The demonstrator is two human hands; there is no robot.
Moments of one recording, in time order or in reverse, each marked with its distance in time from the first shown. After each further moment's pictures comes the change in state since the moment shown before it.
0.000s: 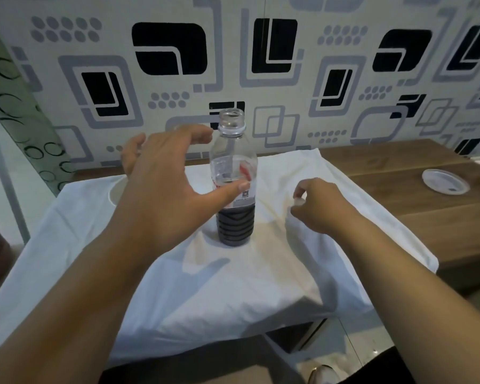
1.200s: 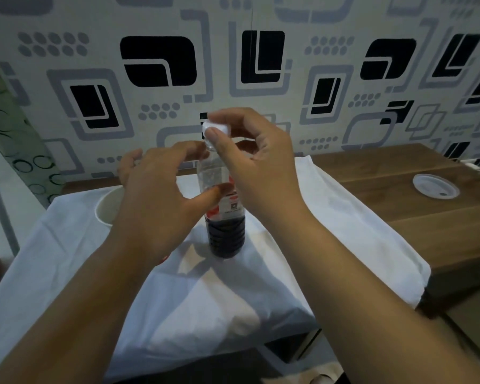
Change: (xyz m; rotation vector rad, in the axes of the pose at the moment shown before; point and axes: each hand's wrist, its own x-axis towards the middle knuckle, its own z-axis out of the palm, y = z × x) left_hand 0.009 -0.004 0.018 -0.009 0.063 -0.025; right_hand -0.037 -0.116 -0.029 0.820 0.406 -0.497
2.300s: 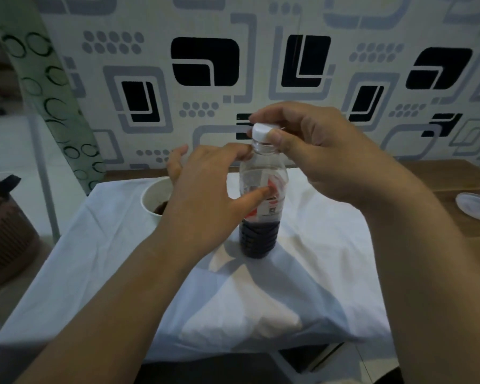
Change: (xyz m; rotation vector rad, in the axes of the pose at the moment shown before) left_hand -0.001 0.001 -0.007 0.081 -0.026 0.067; right_hand 0.030 -0.016 -0.037 -0.257 -0.527 -0.007
